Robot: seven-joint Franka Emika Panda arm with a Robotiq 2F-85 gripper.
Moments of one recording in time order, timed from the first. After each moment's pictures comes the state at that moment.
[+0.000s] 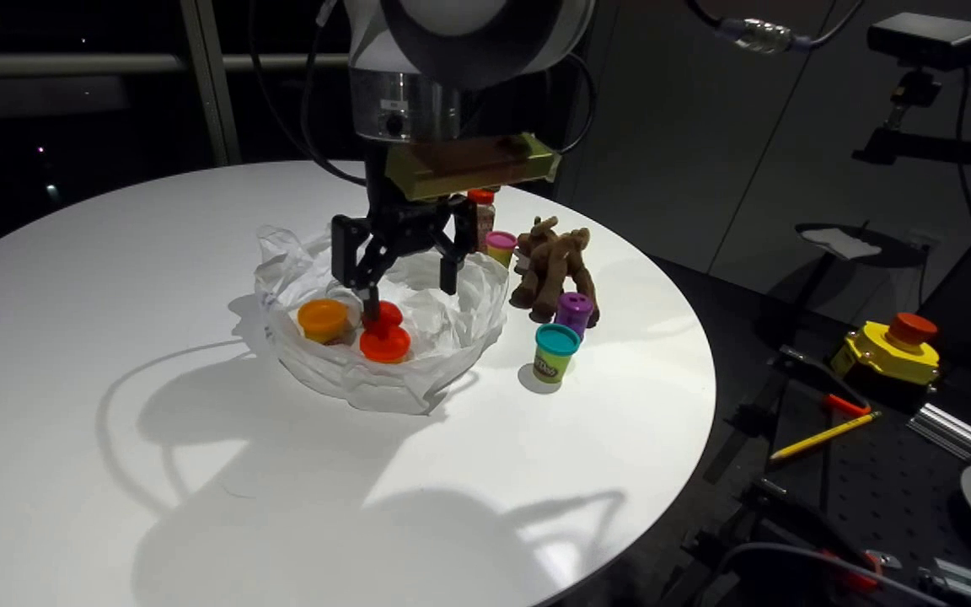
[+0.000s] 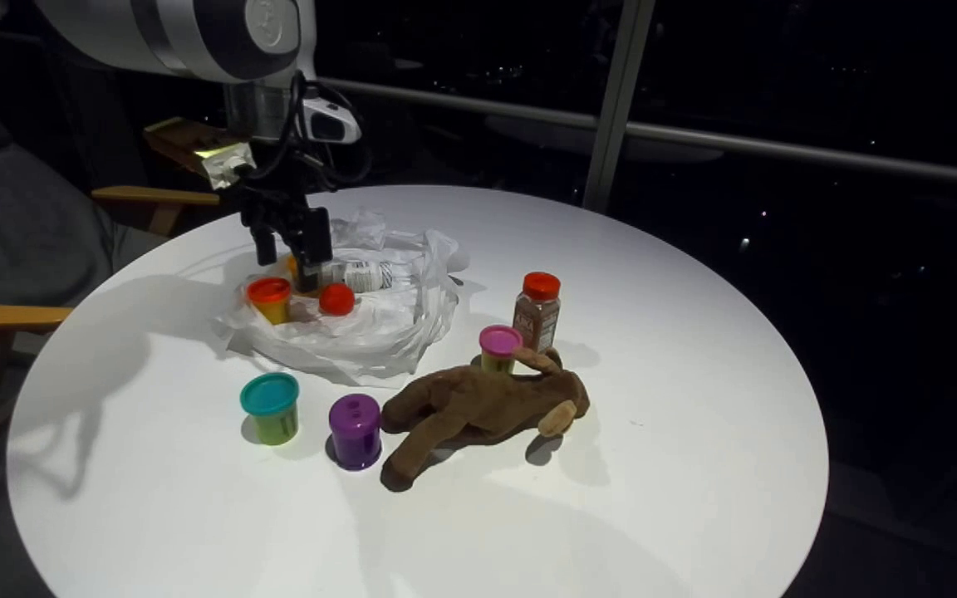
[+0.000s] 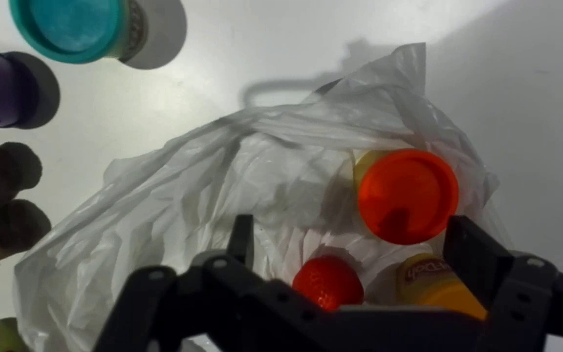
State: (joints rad) arm 0.28 0.53 0.05 -1.96 -0.02 2.43 0.53
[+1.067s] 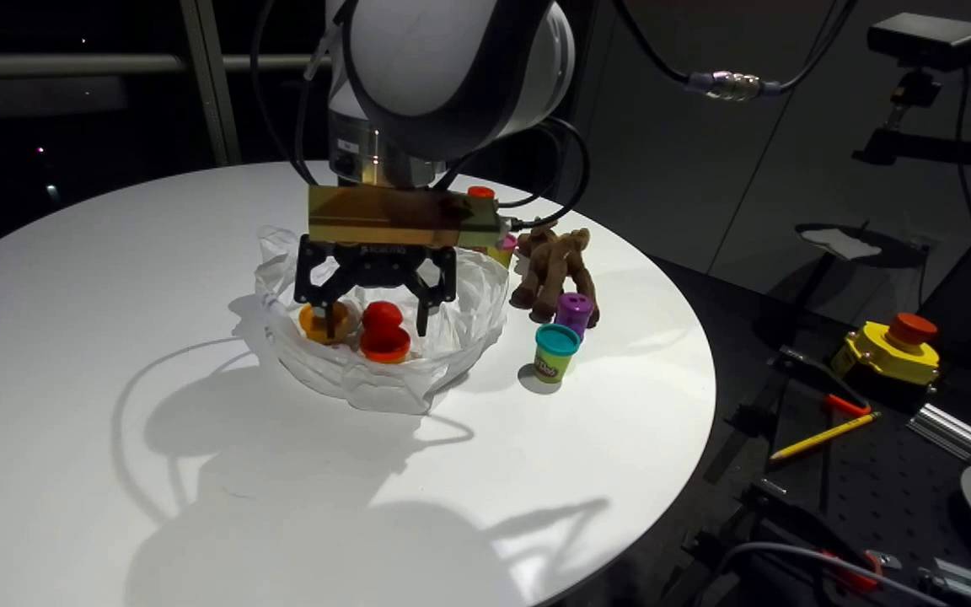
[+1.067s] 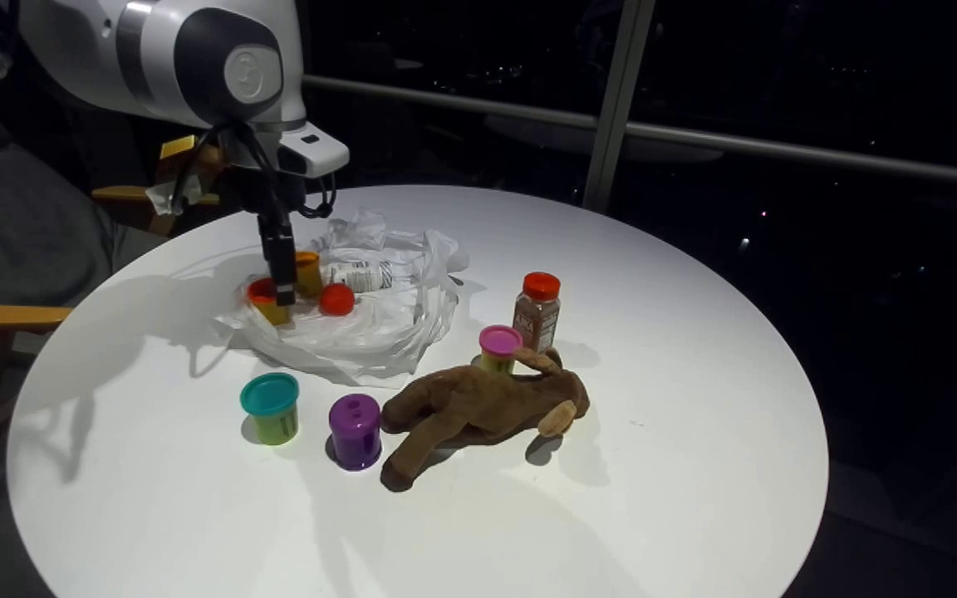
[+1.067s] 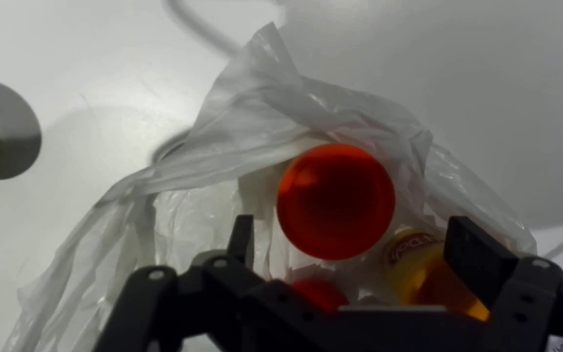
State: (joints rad) arm 0.38 0.61 -0.02 -1.94 0.09 2.58 0.90
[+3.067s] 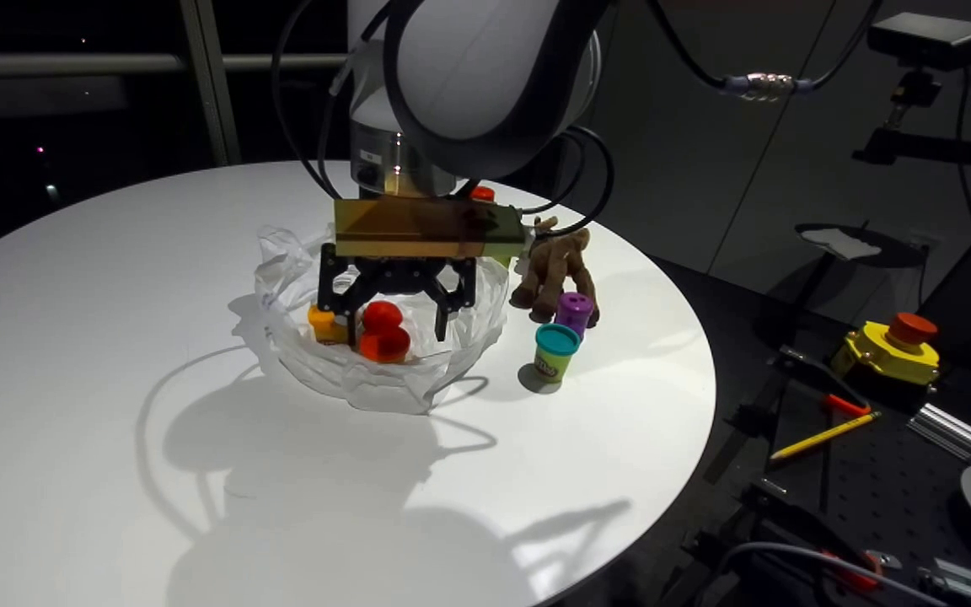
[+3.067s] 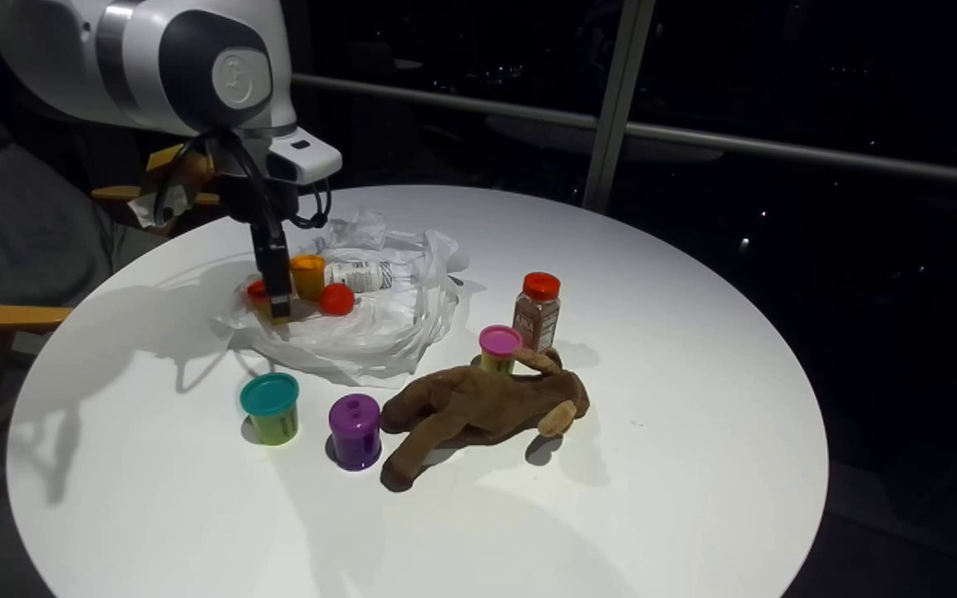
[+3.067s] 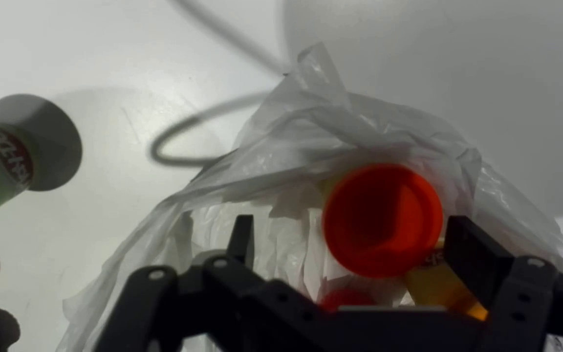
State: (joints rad) arm 0.37 0.57 -0.01 -2.02 0.04 2.62 0.94
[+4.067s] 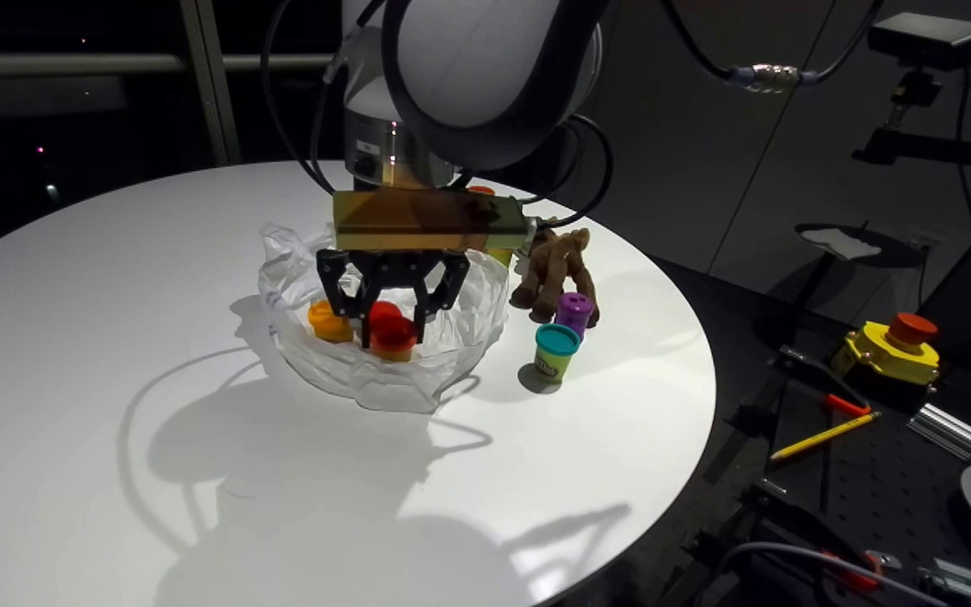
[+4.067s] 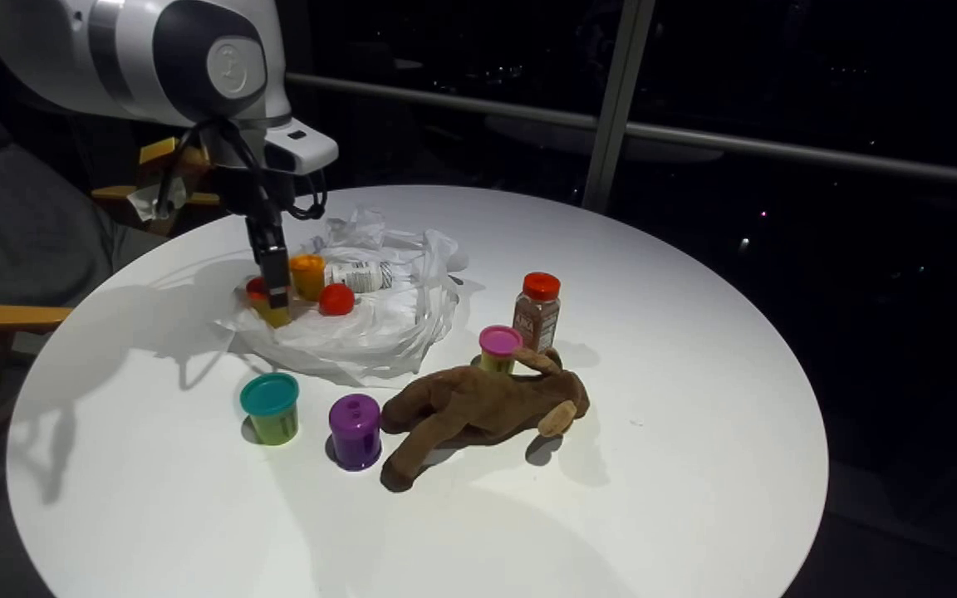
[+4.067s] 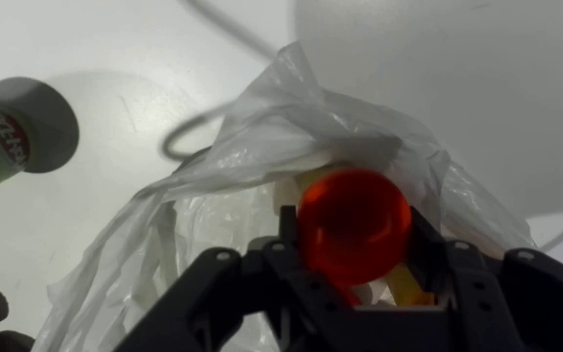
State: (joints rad) arm 0.38 0.56 -0.01 -2.02 0.02 2.62 0.91
